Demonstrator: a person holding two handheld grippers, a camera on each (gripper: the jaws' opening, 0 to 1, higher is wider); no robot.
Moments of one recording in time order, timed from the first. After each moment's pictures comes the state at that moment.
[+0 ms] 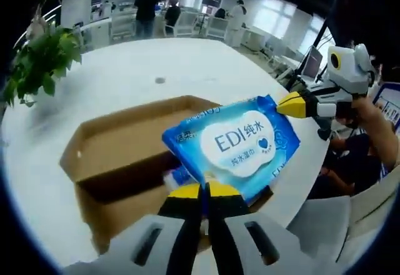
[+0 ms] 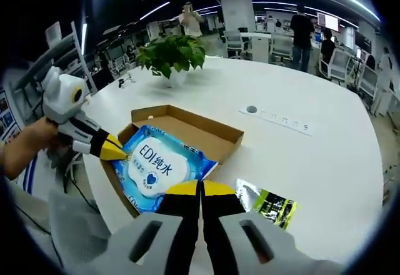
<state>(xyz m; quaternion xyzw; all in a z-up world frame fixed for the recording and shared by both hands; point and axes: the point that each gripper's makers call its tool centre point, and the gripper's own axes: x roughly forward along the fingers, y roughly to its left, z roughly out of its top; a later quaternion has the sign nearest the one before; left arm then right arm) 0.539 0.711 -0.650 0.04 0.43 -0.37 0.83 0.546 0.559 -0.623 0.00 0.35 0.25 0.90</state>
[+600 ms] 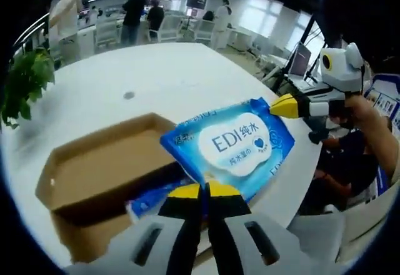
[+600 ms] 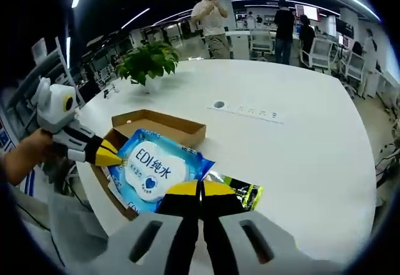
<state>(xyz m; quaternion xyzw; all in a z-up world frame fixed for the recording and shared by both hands) 0.538 0.624 -0.644 0.05 0.41 -0.41 0.81 0.541 0.472 -0.623 0.04 0.36 0.20 0.91</state>
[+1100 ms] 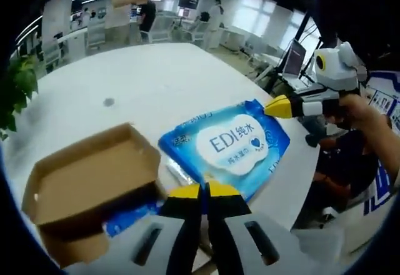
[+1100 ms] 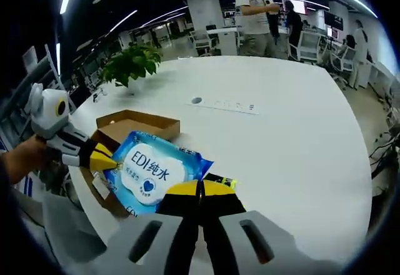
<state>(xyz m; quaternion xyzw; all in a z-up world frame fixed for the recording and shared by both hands) 0.542 0.569 -0.662 0.05 0.41 -0.43 0.80 0.546 0.417 -0.647 0.05 0.37 0.16 0.91</state>
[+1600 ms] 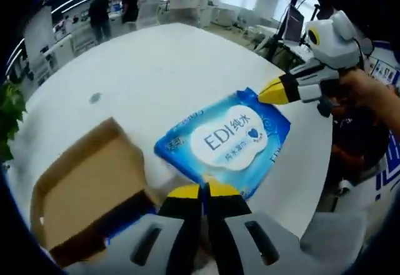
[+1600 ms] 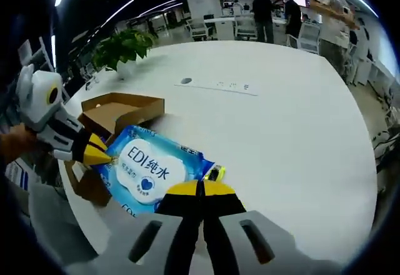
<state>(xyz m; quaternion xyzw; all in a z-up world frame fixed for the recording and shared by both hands) 0.547 0.553 -0.715 0.17 0.44 -0.44 0.77 0.554 0.408 -0.712 0.03 0.40 0.16 0.90</state>
